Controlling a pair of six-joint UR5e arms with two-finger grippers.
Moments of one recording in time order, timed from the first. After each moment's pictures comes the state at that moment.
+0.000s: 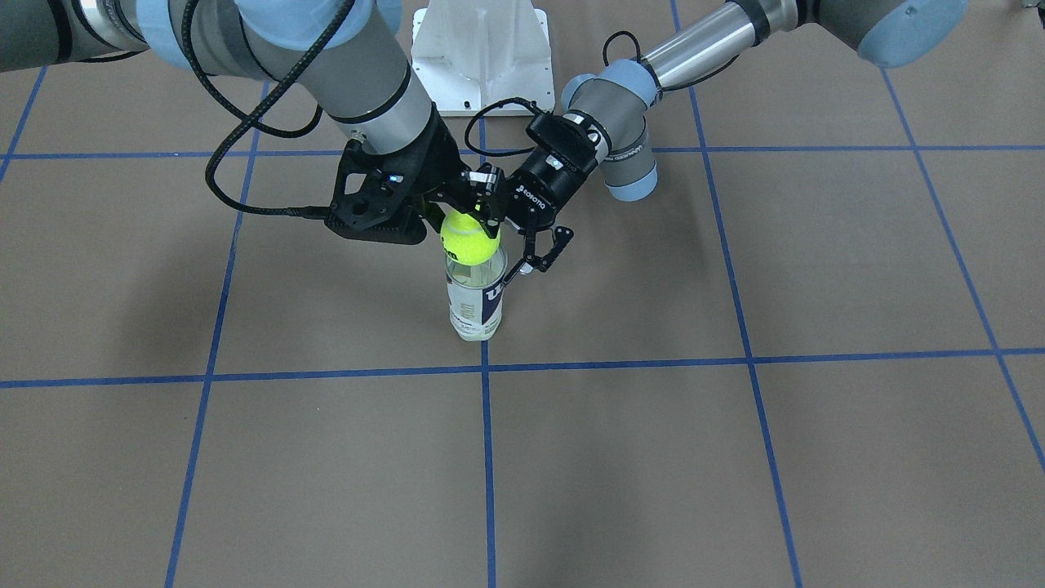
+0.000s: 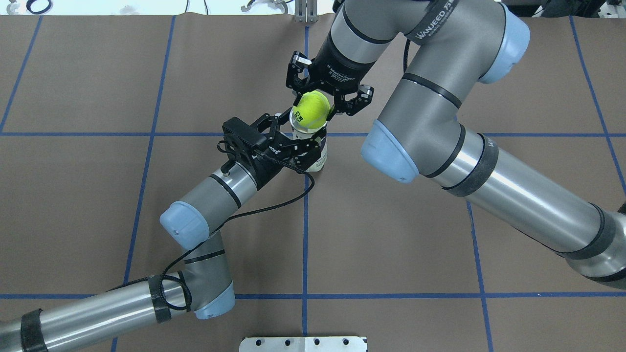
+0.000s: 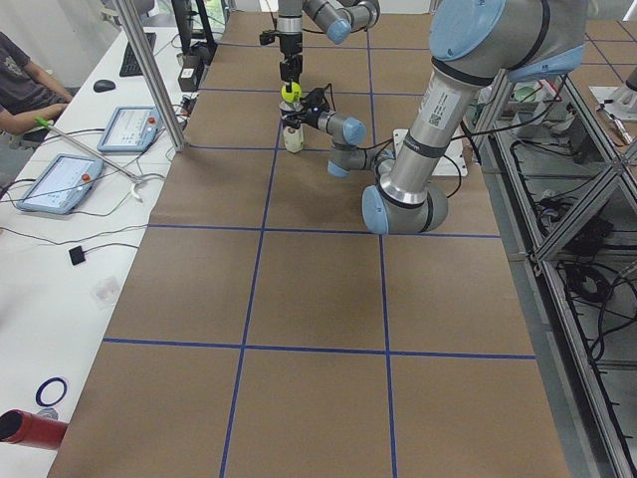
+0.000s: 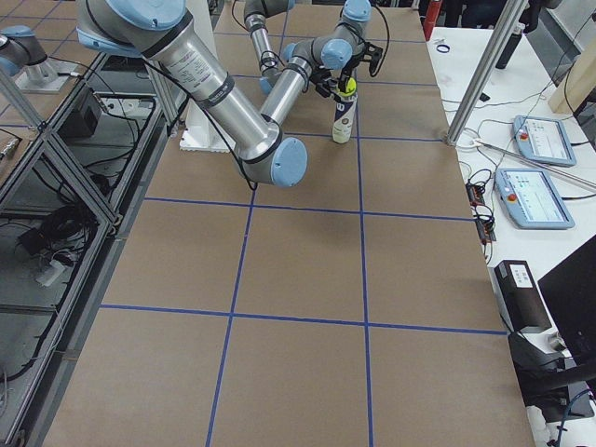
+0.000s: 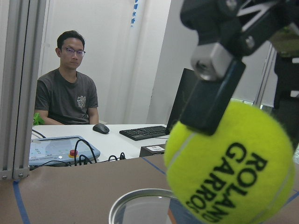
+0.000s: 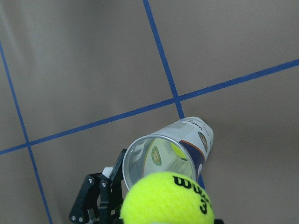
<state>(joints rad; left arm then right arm) -0.38 -2.25 -1.26 -3.20 -1.07 -0.58 0.77 -0.70 1.65 -1.58 2.22 1.45</state>
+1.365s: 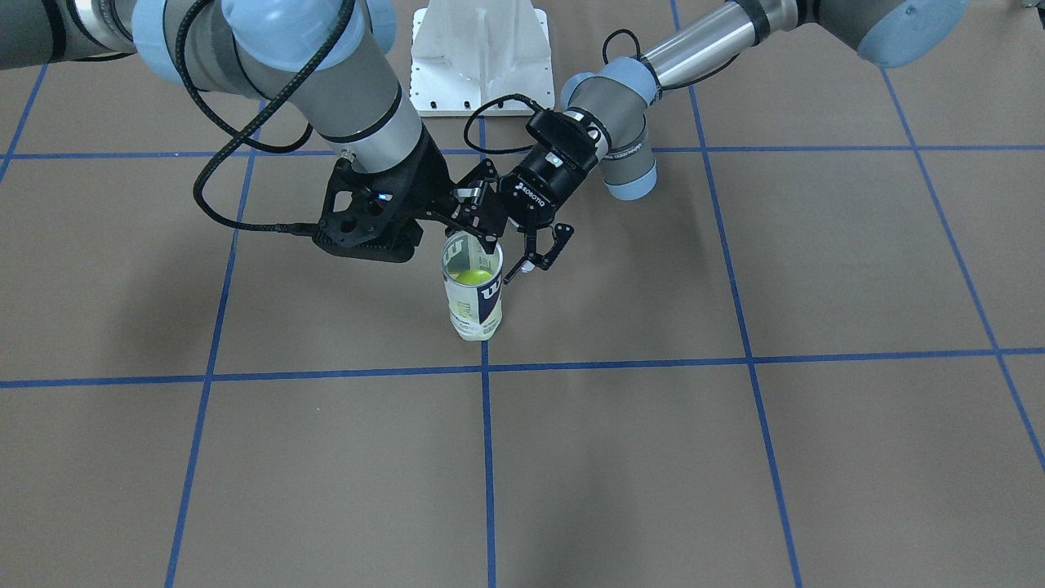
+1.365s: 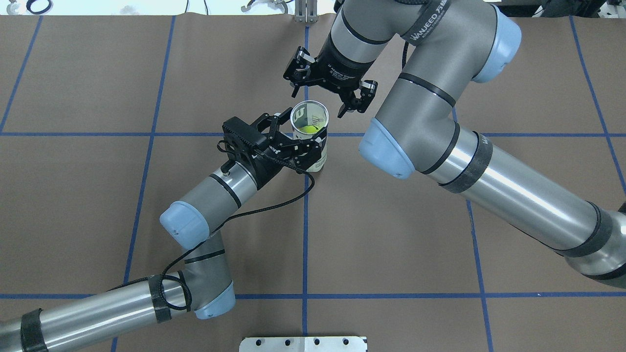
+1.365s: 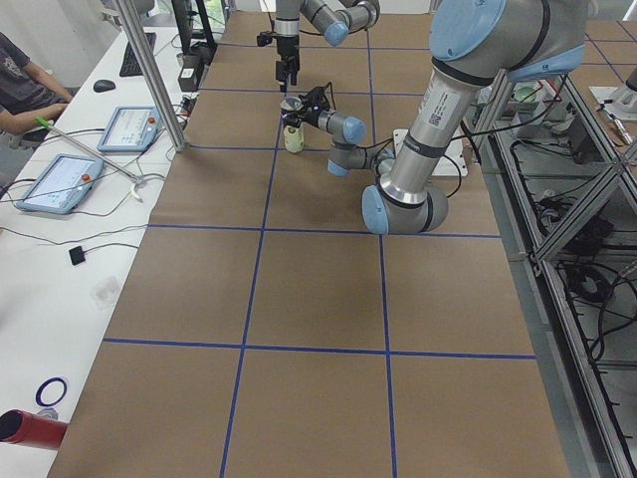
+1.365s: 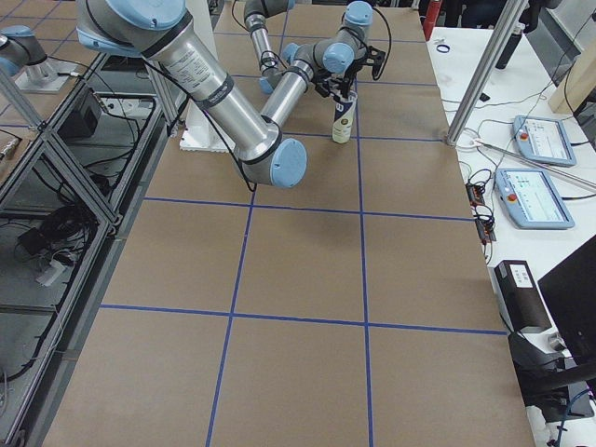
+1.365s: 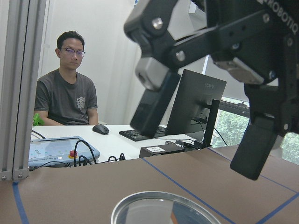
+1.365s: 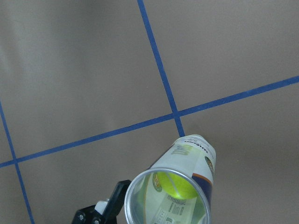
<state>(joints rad) -0.38 -2.25 -1.28 -3.20 -1.07 -0.58 0.79 -0.72 1.64 -1.56 2.20 1.44</state>
